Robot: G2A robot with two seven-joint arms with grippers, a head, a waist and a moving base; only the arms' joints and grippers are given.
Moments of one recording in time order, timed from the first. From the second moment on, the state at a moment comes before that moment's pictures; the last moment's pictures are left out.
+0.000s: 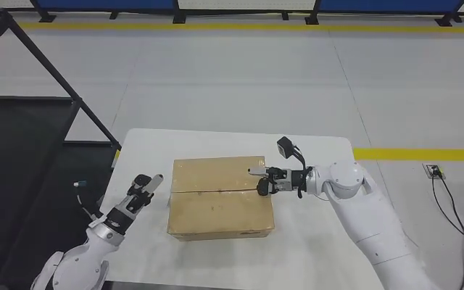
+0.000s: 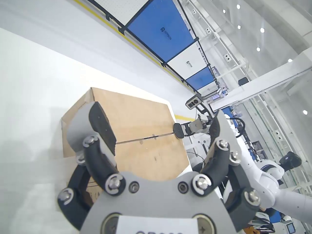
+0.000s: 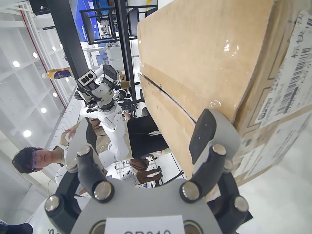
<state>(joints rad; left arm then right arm) 1.42 -1.00 -1.57 -1.88 0.12 -0.23 -0.28 -0.57 -1.26 1.10 -1.06 0.21 0.02 1.18</state>
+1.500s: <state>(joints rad) 1.22 -1.10 -1.41 -1.37 -0.51 0.05 -0.15 -0.57 -1.26 1.10 -1.06 0.21 0.02 1.18</state>
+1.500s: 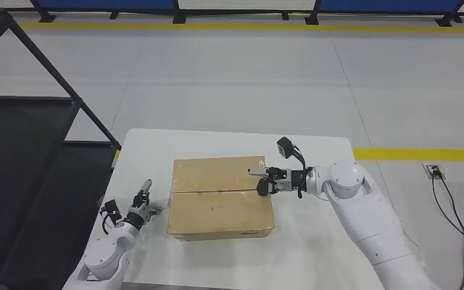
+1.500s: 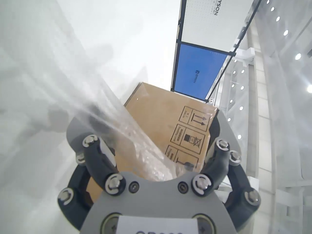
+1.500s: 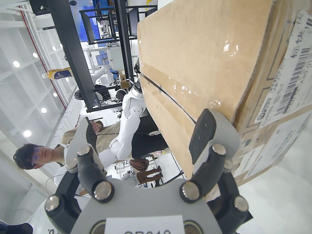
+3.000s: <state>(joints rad) 1.40 -1.16 -1.41 -1.94 0.06 0.04 0.44 -0.57 -1.26 1.10 -1.06 0.21 0.02 1.18</state>
